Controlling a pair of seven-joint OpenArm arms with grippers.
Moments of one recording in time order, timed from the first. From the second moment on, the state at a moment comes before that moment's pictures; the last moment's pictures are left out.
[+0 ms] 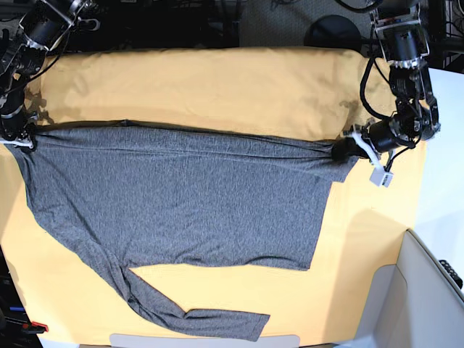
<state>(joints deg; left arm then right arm) -3.5 -20.3 -19.2 72.8 -46.5 -35.0 62.8 1.7 18.8 44.5 73.3 37.2 9.6 -44.3</state>
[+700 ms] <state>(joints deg) 16.7 -20.1 -26.9 93.0 -48.0 -35.3 67.3 -16.5 16.6 52.2 91.8 38.3 10.2 -51.0</state>
